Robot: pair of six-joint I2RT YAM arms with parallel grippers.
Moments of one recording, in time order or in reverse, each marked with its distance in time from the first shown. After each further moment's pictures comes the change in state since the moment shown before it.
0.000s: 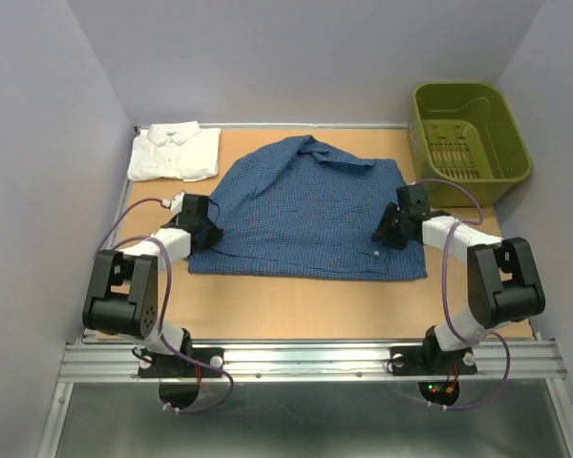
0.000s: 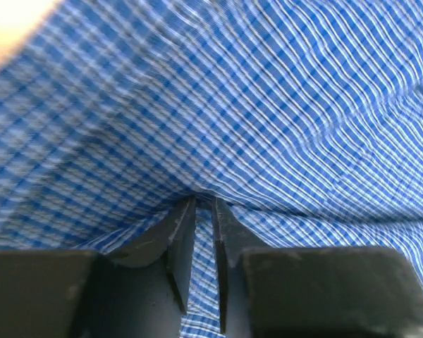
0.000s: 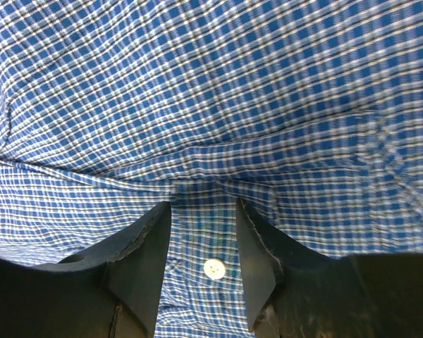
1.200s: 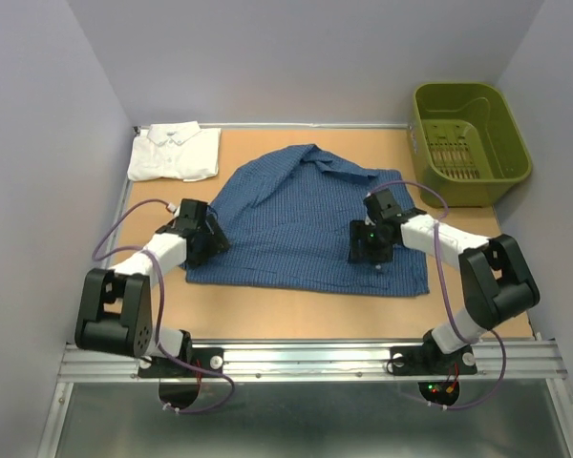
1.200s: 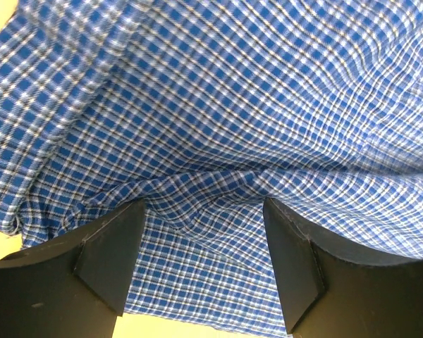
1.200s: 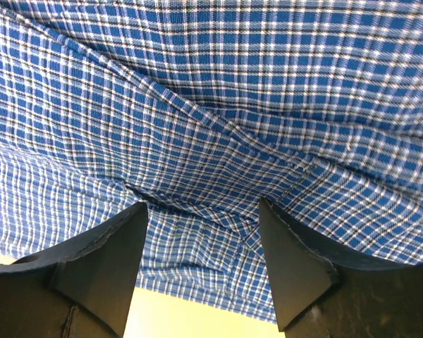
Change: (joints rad) left arm -0.019 -0.073 0.023 -0.245 0.031 0.190; right arm 0.225 0.039 0.096 -0.233 -0.022 -0.220
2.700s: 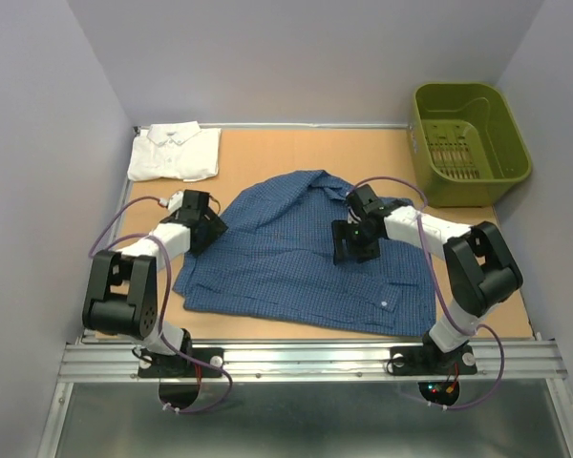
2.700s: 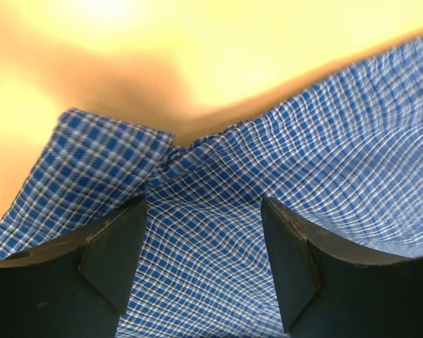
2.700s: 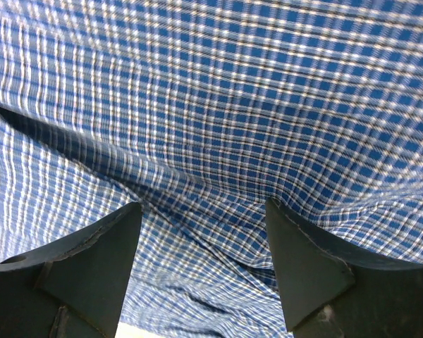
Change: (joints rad) left arm -0.005 0.110 0.085 0.070 -0.116 -0.194; right arm 0.069 0.103 0.126 -0.076 -0.104 -0.035
